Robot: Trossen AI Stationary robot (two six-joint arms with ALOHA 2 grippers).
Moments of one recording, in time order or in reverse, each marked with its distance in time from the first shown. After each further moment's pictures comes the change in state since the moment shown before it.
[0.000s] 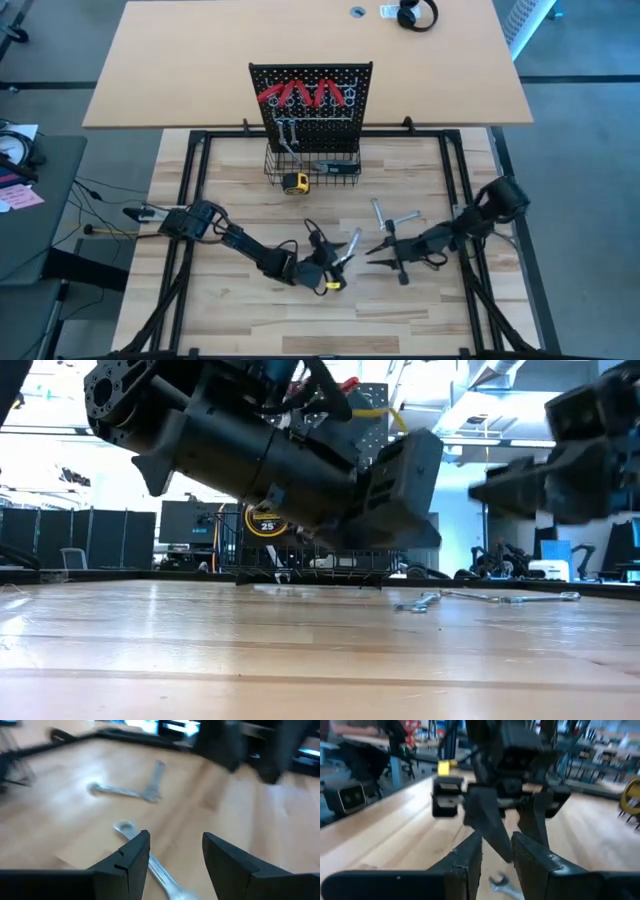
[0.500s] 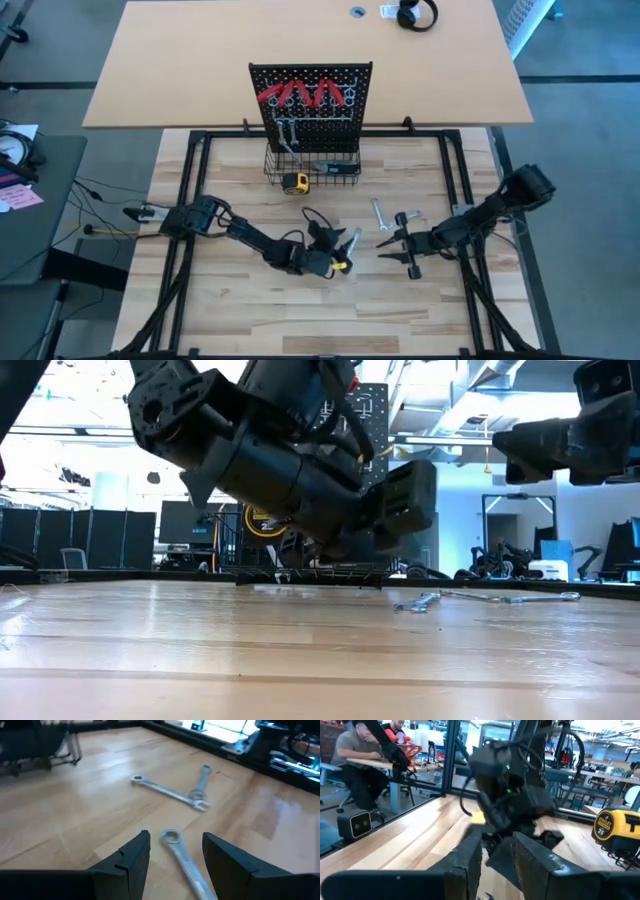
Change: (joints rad) left arm 0.075 0.007 0.034 -0.103 -0.041 -0.204; right arm 0.004 -0.248 -0.099 -0.027 0.007 -0.044
